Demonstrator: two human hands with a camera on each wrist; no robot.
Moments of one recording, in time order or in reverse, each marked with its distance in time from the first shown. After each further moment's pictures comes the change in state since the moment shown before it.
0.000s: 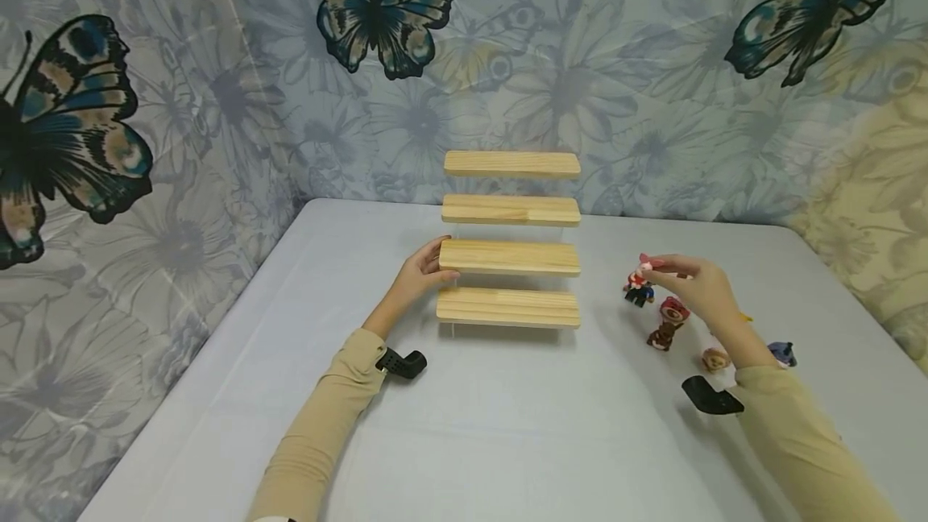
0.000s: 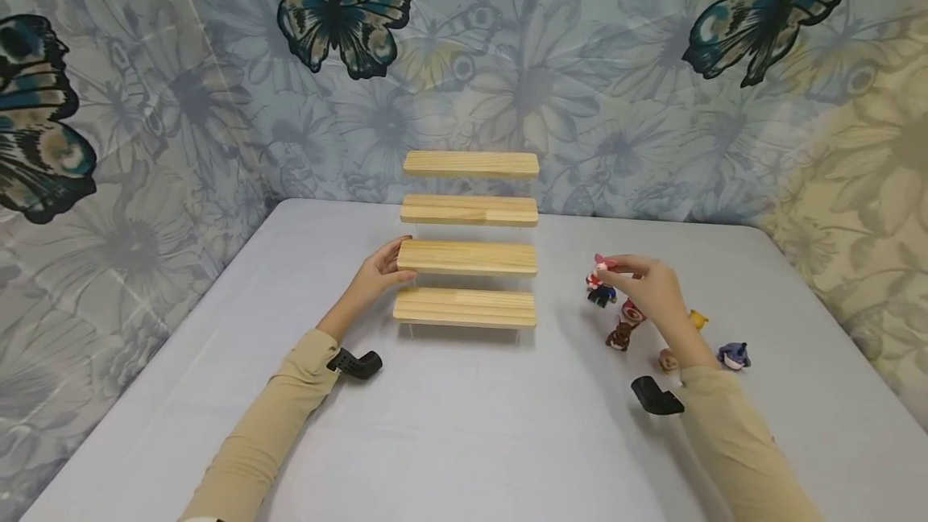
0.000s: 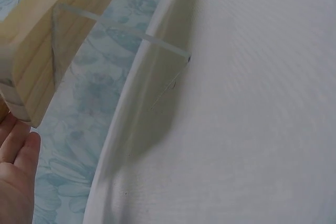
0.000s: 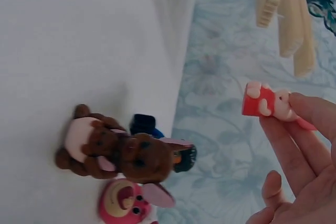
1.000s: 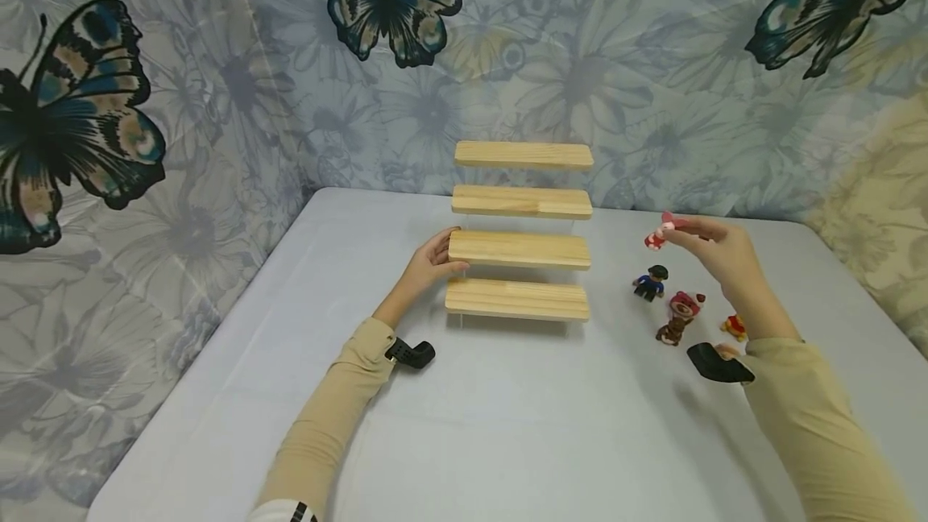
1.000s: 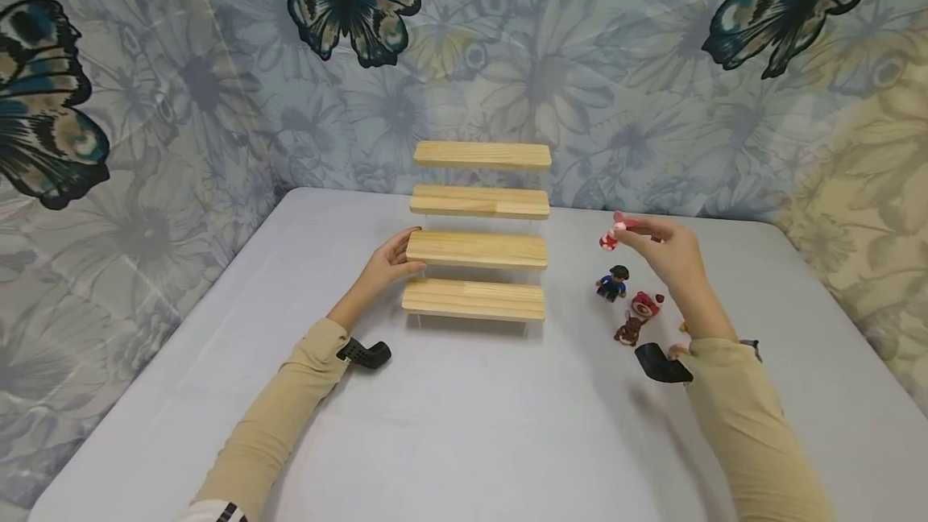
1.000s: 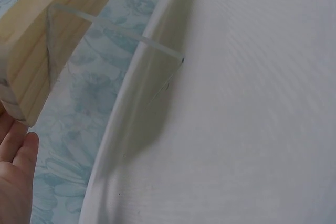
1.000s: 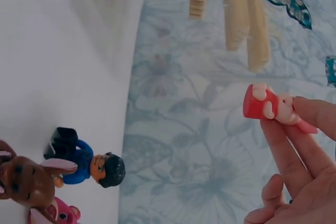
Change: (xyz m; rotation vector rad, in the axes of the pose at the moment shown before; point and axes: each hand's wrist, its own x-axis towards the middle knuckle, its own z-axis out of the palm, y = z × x) left_hand 0.002 -0.001 -0.003 0.010 -0.007 0.016; right_hand -0.013 -0.089 -0.028 0.175 0.020 0.046
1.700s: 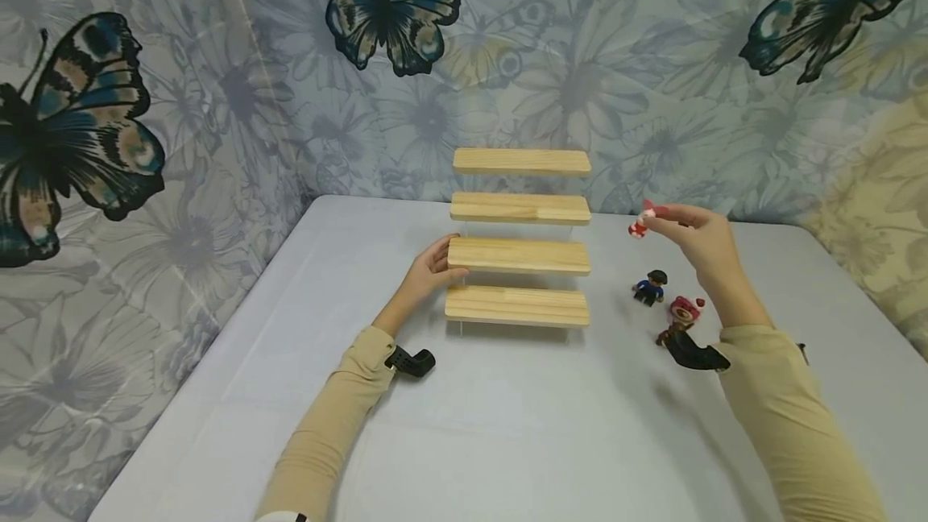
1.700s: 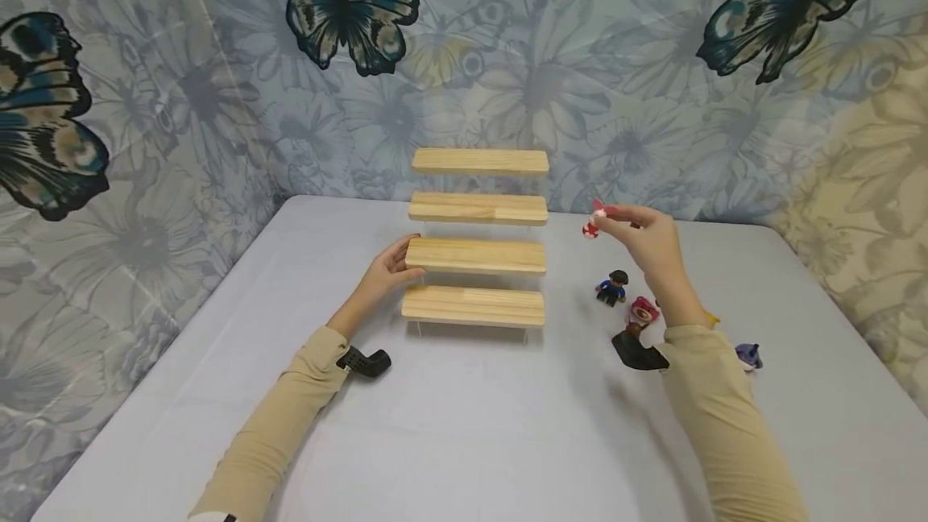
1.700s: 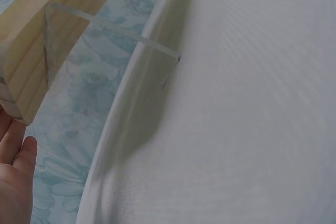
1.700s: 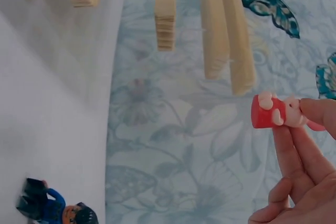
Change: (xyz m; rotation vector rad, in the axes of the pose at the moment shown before) left_hand -0.011 0.024 0.010 -0.006 -0.012 -0.033; right_hand 0.011 -0.020 0.012 0.162 0.071 -0.002
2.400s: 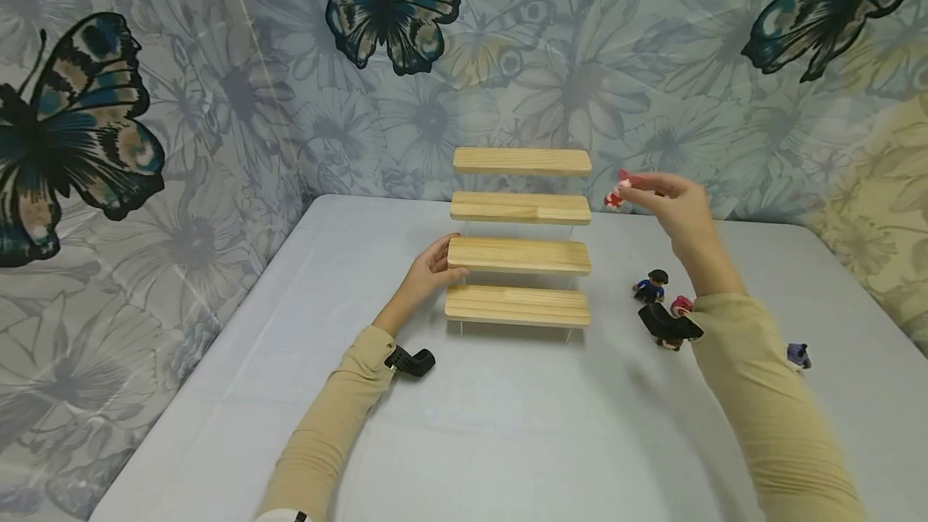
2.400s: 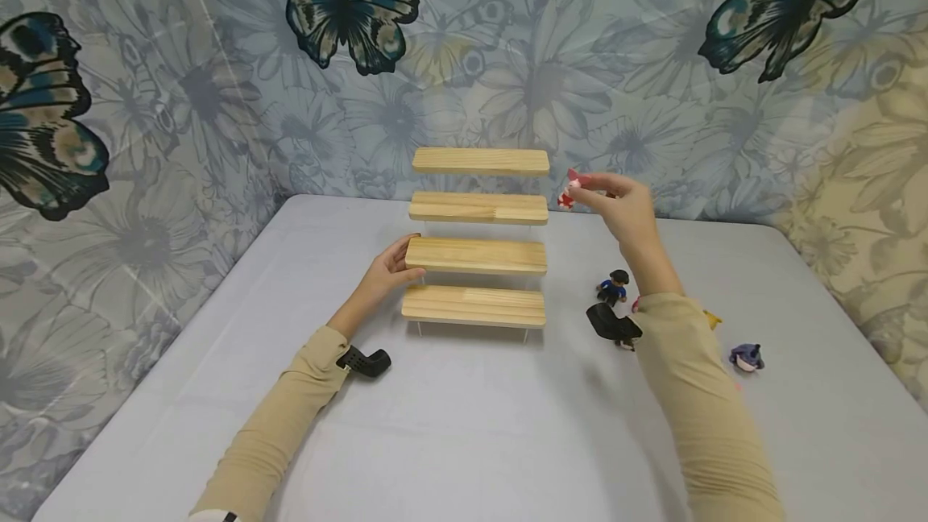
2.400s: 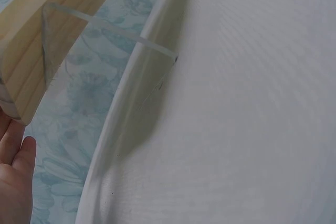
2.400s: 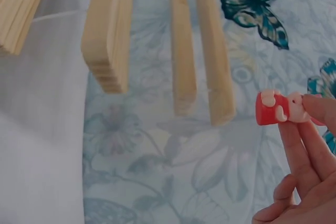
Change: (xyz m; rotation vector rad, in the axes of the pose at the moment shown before) left_hand 0.001 0.001 0.000 -0.001 0.007 -0.011; right_hand 0.021 -0.033 0.020 0.138 0.010 -0.101
